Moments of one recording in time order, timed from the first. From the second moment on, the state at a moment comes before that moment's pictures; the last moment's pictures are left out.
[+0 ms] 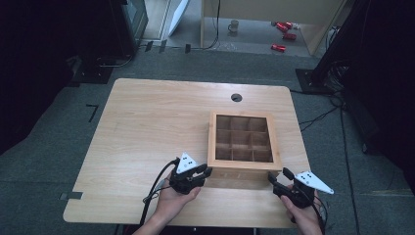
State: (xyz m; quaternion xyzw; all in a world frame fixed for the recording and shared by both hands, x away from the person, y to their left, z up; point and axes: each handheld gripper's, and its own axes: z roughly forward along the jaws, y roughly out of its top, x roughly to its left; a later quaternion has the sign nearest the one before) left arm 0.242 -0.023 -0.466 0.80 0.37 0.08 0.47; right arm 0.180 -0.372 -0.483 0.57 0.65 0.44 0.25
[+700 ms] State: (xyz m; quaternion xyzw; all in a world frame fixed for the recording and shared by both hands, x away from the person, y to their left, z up) left arm 0.244 -0.015 -0.457 0.80 0.36 0.09 0.48; right arm 0.188 -0.368 -0.474 0.55 0.64 0.44 0.30
